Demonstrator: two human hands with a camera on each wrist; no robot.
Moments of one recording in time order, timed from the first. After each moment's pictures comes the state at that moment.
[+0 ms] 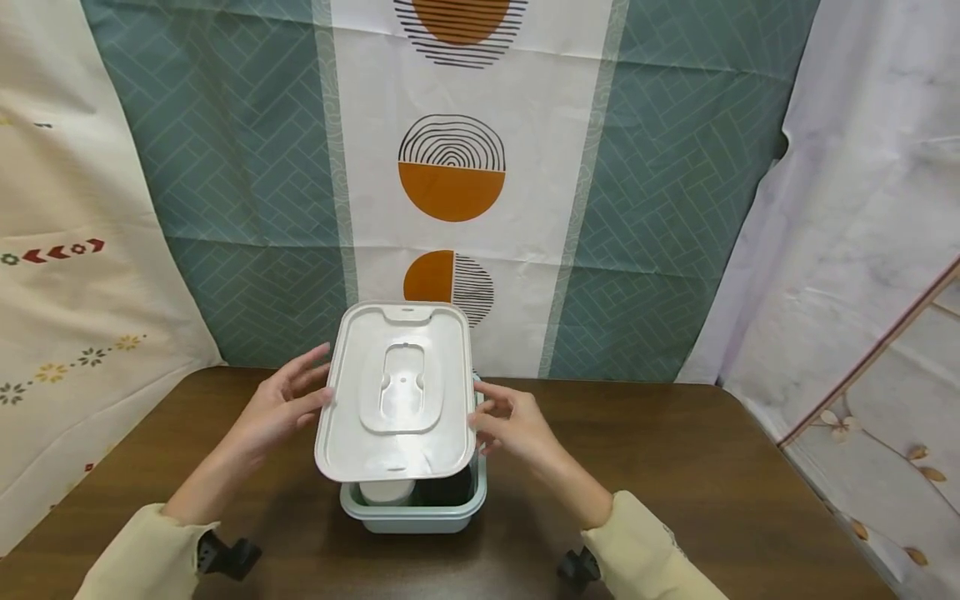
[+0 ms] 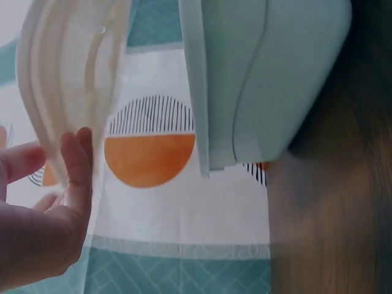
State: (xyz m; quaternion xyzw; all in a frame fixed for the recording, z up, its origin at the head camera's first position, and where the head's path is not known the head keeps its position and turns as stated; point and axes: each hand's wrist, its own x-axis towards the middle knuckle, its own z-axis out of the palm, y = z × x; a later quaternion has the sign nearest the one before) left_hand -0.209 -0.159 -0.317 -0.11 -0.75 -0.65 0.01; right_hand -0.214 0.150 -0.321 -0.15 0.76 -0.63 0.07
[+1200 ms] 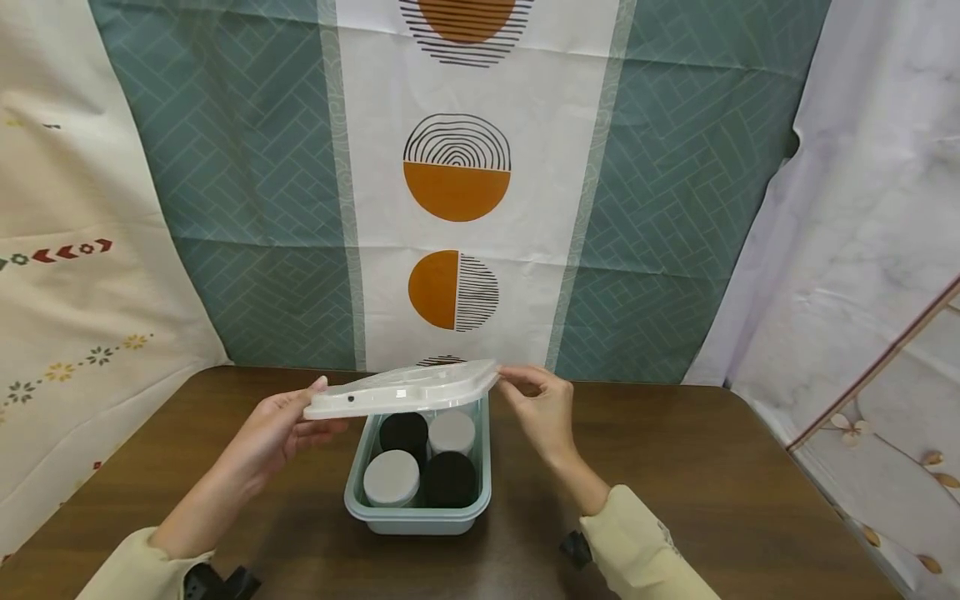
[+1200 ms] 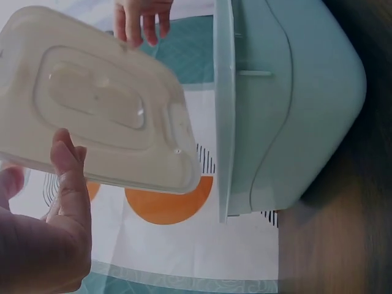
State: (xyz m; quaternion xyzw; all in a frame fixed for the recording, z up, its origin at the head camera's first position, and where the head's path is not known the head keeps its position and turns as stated) left_hand -0.181 -0.145 -0.304 -0.03 -0.68 -0.73 -0.04; right_hand -0.222 0.147 -0.313 -0.20 0.74 -0.56 -0.32
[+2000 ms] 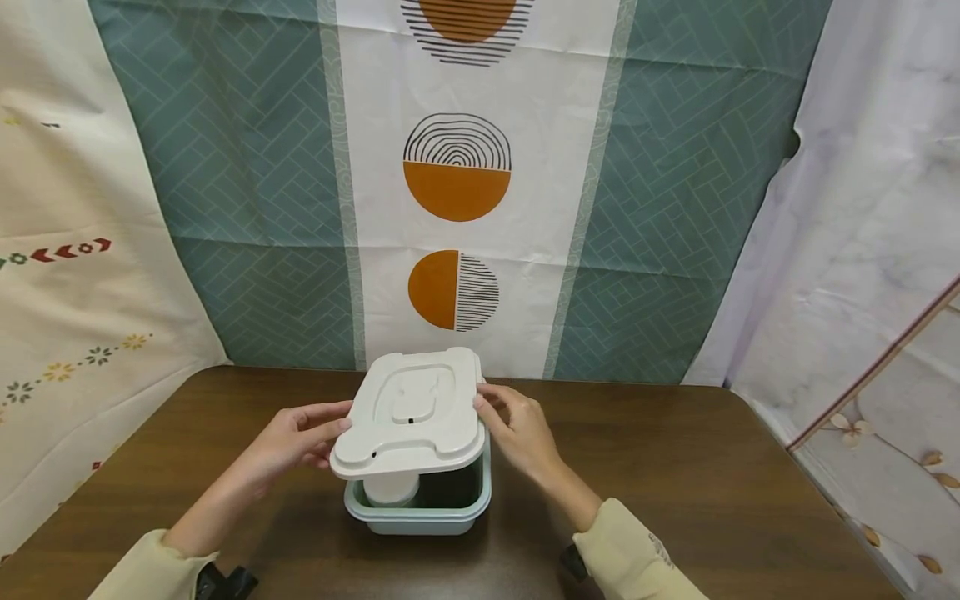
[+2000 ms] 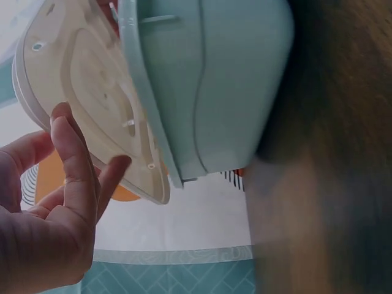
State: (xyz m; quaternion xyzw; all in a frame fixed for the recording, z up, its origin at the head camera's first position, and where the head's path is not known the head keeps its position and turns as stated) left_hand -0.194 -0.152 -0.335 -0.07 -0.77 -0.63 -0.06; right_hand -0.231 0.145 -0.353 -0.24 0.84 -0.44 -0.21
